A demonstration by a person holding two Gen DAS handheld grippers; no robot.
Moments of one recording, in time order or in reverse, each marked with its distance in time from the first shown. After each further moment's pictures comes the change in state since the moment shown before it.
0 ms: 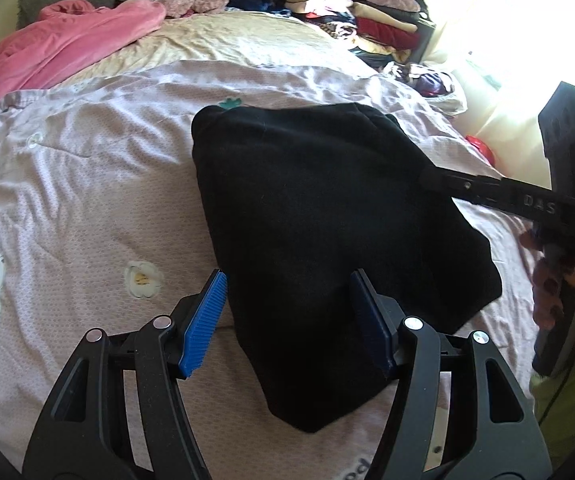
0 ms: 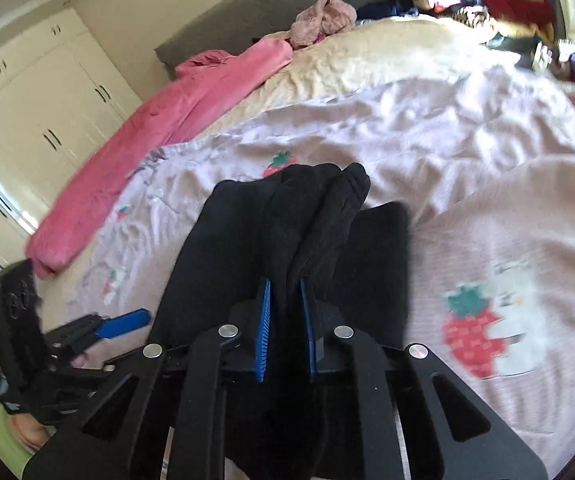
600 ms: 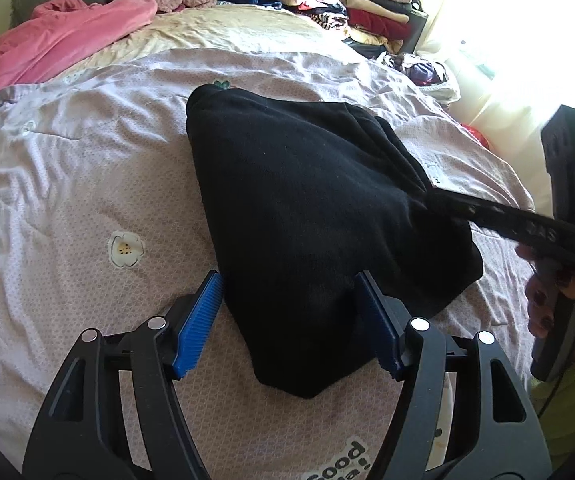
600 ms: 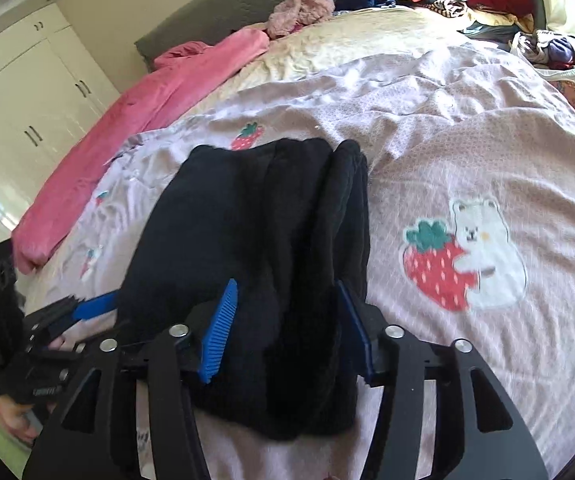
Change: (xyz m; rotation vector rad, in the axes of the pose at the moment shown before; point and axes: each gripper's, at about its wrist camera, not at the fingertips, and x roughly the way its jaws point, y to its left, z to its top) left arm 0.002 -0.006 -0.023 0.015 0.014 -0.004; right arm -0.007 -0.015 -0.045 0.040 0.024 -0.040
